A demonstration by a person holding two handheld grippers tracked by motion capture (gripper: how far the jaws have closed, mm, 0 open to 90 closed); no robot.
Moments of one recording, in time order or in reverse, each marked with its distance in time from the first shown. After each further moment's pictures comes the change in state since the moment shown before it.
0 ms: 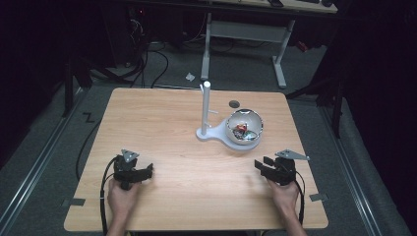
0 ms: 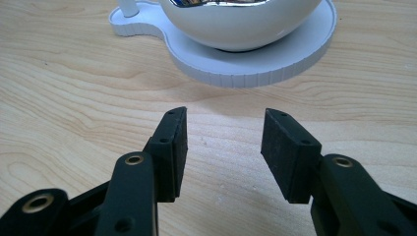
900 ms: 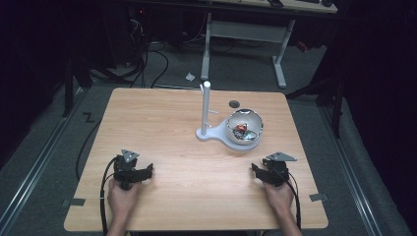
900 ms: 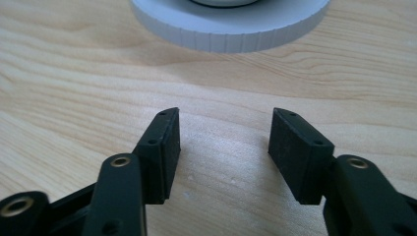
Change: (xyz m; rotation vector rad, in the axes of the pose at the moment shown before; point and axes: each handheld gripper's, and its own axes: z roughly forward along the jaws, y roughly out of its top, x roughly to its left) left arm 0.000 0.000 0.000 -0.001 0.000 -0.001; right arm 0.002 -0.016 0.031 0.070 -0.128 -0.108
